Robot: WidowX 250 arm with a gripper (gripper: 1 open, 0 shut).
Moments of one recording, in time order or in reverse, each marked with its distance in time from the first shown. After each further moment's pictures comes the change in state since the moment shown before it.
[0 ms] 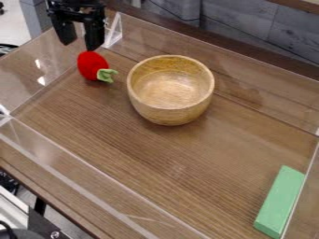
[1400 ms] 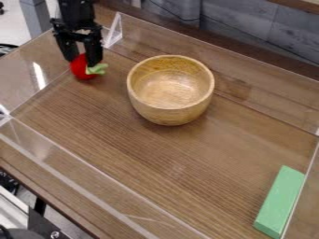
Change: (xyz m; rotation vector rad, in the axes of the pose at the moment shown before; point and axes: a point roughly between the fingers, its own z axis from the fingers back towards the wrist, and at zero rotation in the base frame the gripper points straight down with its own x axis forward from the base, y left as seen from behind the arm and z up) arm 0.027 0.036 -0.049 -0.029 -0.012 -0.030
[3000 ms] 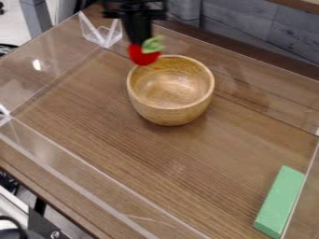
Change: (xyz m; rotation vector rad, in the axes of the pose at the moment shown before) arm 0.007 -0.136 0.058 -0.067 -0.084 0.031
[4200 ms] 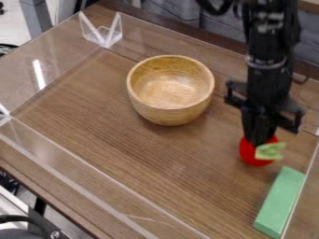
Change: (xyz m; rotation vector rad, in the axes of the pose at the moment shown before) arm -0.063 -0.168 -0.092 -0.056 0.117 -0.421
